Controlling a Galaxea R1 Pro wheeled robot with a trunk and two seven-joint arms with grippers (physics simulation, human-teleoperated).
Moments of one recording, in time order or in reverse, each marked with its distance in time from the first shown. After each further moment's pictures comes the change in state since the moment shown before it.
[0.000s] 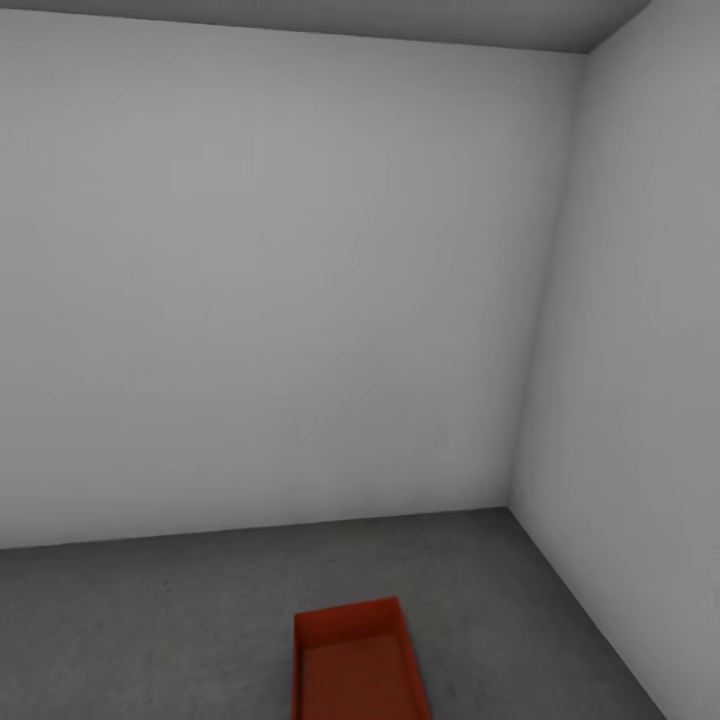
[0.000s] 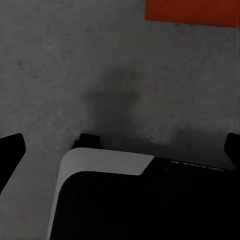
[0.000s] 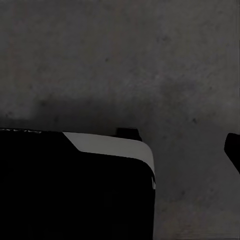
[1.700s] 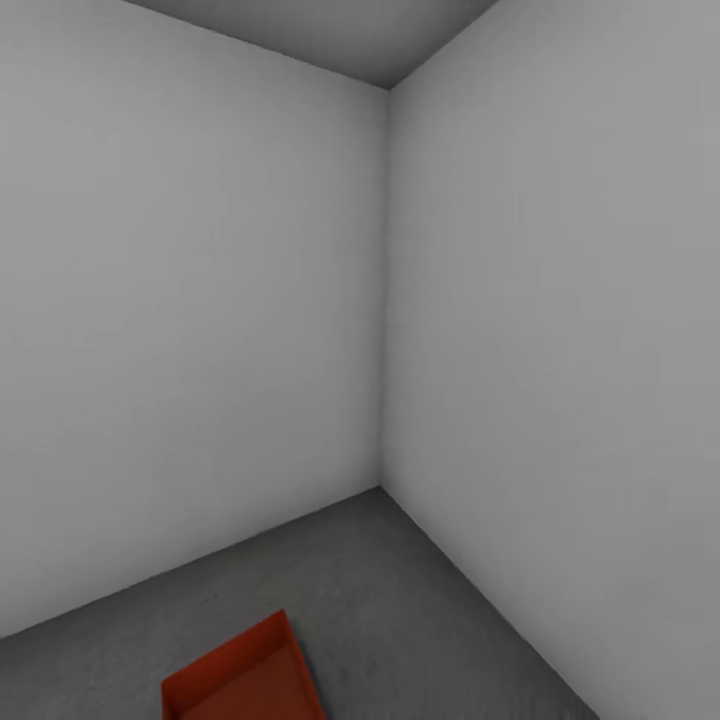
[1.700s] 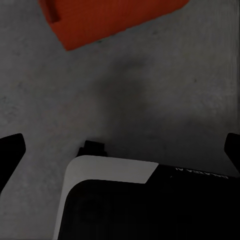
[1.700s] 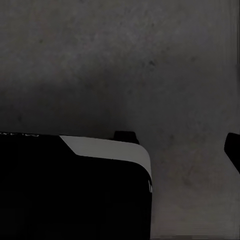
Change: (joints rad) left arm 0.000 0.011 -0.004 -0.008 -0.004 -0.006 0.001; right arm 0.000 -0.007 0.000 0.000 -0.003 -0.002 0.001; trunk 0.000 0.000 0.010
